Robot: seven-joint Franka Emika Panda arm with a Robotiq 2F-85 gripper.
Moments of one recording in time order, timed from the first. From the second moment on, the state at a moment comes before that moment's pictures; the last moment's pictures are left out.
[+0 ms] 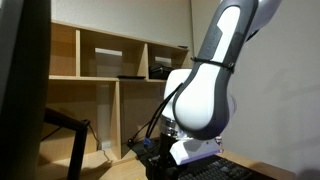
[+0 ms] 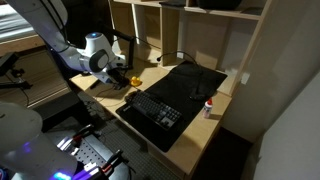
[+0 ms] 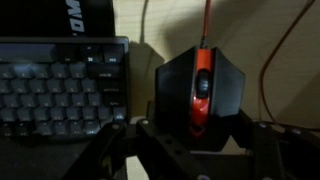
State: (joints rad) arm 0.38 0.15 -0.07 -2.59 -0.03 3.01 0.38
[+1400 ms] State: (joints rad) arm 0.09 0.12 -0.02 -2.42 0.36 2.94 0.39
